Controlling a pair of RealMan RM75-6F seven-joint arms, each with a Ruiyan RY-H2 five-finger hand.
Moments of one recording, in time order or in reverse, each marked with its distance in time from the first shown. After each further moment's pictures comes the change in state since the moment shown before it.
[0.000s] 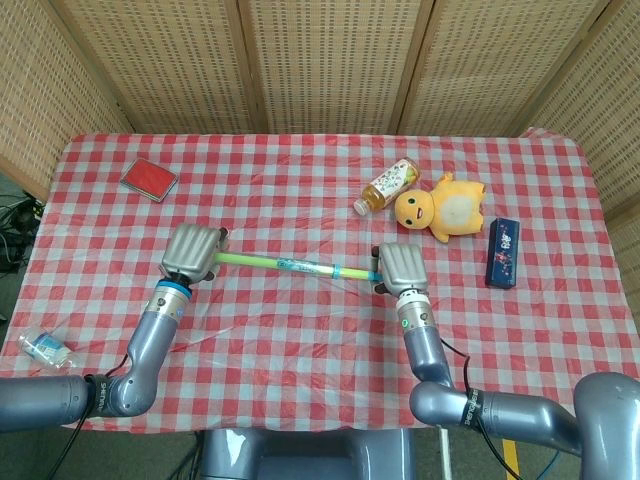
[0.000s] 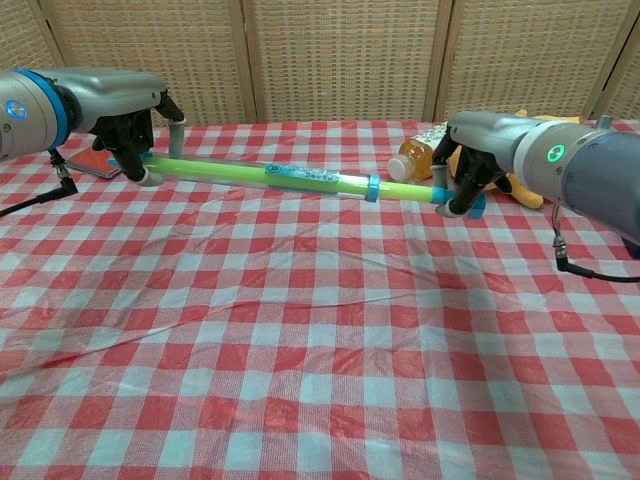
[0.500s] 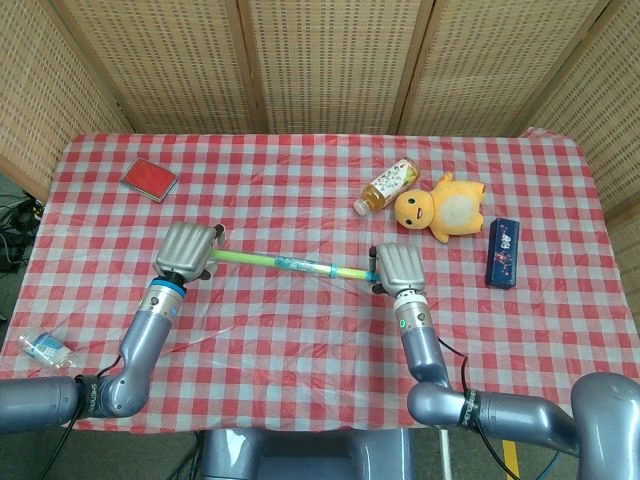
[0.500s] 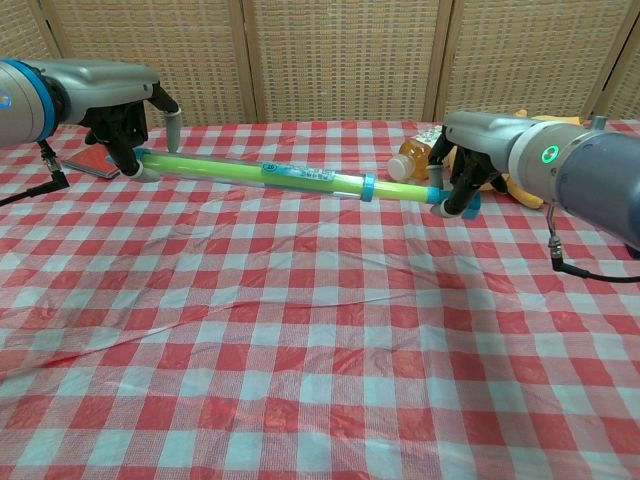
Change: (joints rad) left arm 0.009 0.032 -0.003 -0.018 0.007 -0.014 -0.014; right arm 0.000 -0.012 0.008 0.001 -0.006 0.003 -0.013
